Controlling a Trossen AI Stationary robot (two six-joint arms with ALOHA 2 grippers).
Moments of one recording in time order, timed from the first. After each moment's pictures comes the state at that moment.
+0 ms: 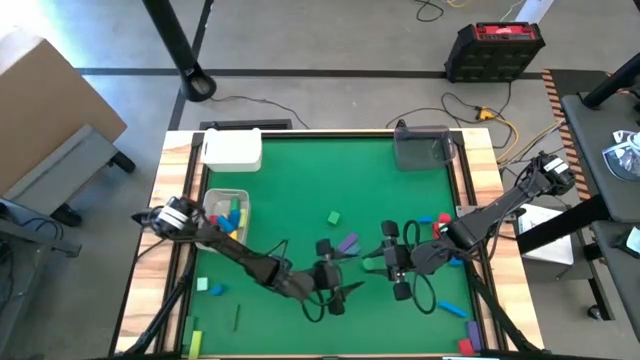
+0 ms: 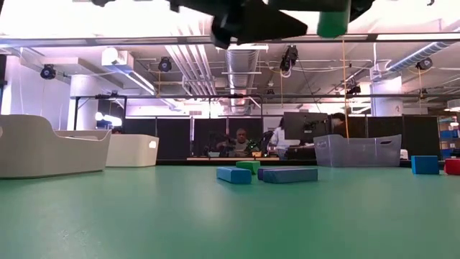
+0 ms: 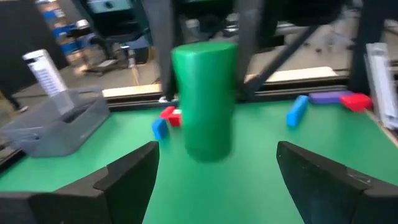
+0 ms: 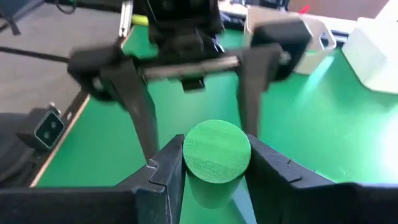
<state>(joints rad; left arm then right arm) -0.46 2.01 1.20 0.62 -0.71 0.02 0.53 1.29 0.87 -0.11 0.37 0.13</state>
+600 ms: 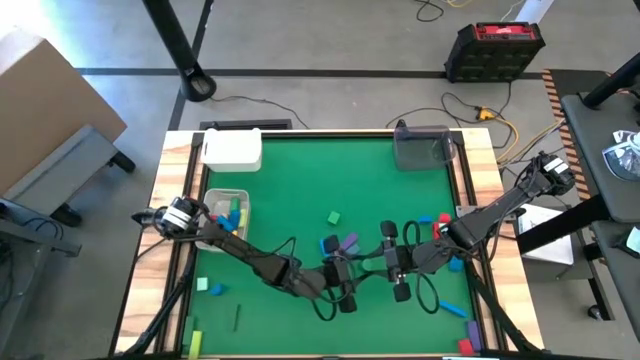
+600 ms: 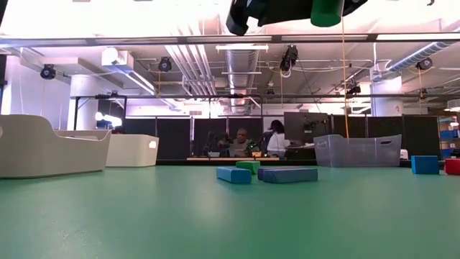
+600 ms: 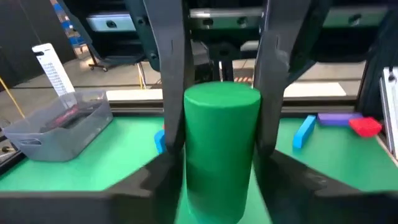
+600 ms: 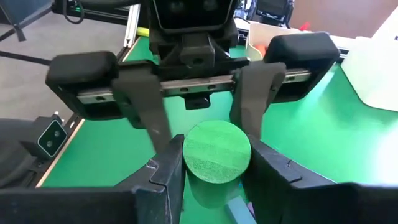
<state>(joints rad) -0.44 2.03 1.34 0.50 -0.72 -0.02 0.53 1.29 0.87 -0.06 0.37 0.09</state>
